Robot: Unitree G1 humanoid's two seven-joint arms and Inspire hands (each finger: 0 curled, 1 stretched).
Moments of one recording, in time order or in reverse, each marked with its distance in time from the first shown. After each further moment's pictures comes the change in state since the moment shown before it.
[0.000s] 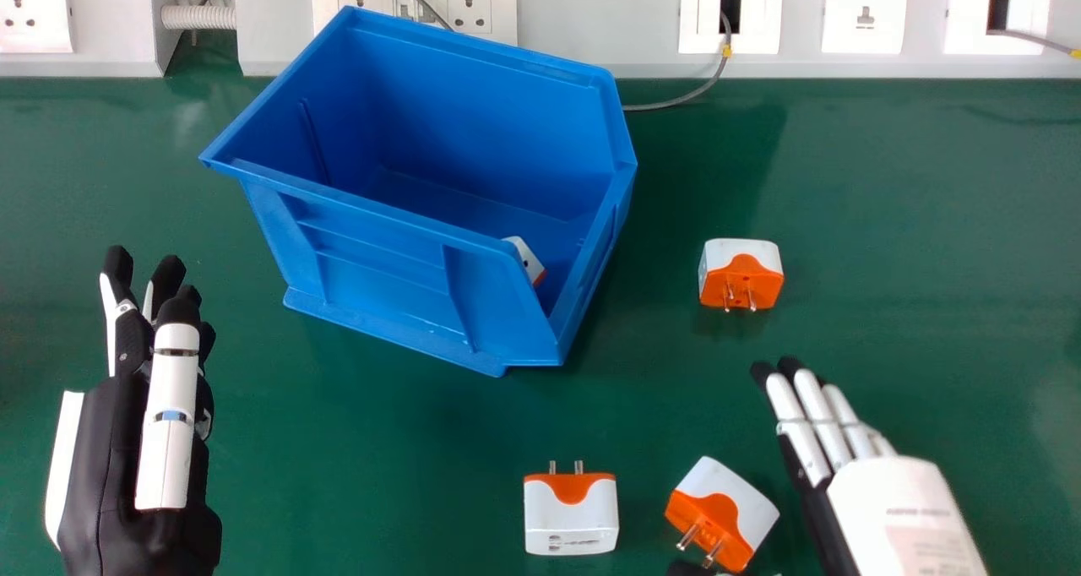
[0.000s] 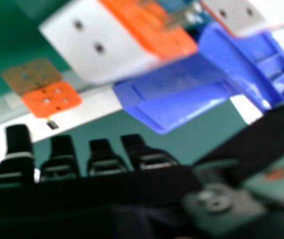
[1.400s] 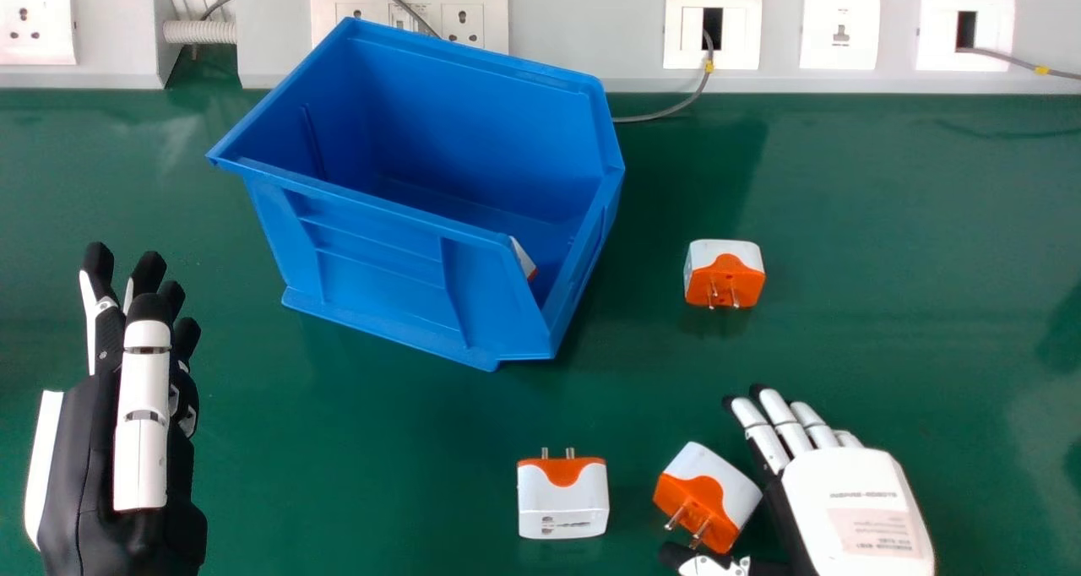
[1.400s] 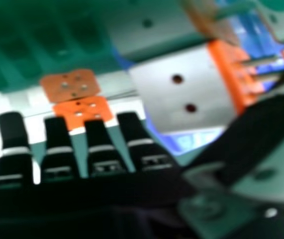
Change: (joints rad) left arm -0.002 0.012 0.021 -0.006 -0.036 0.000 -0.007; right arm -0.279 0.025 0.153 0.377 0.019 0.155 -0.133
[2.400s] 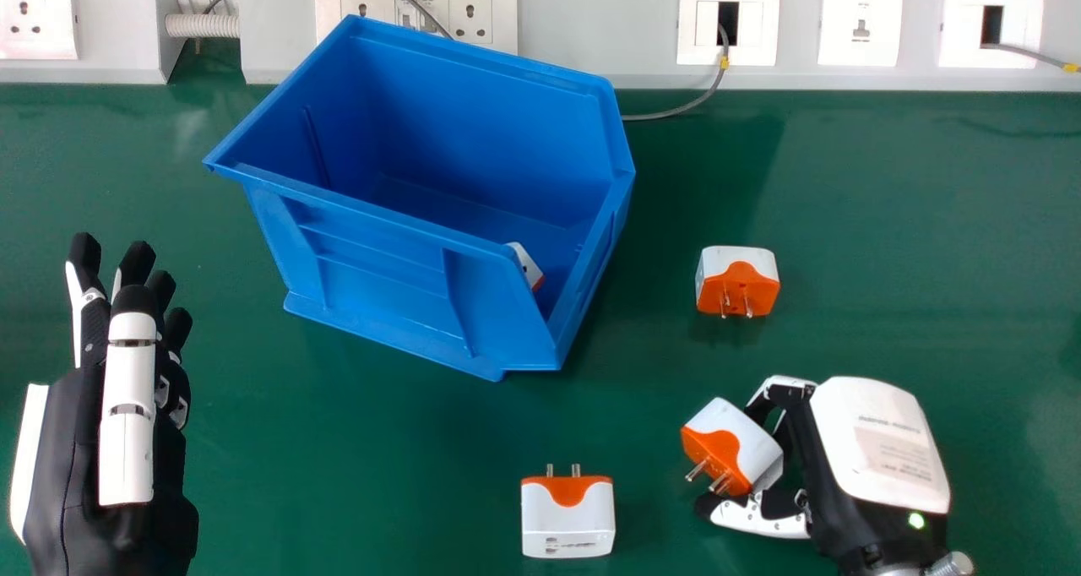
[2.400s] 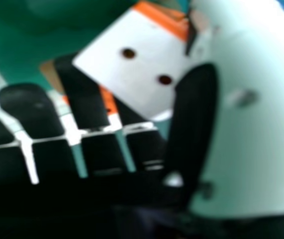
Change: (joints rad) left arm -0.005 0.007 0.013 -0.017 -0.030 0.010 -0.010; right arm -0.023 0.009 -0.045 -0.216 0.134 0.121 0.239
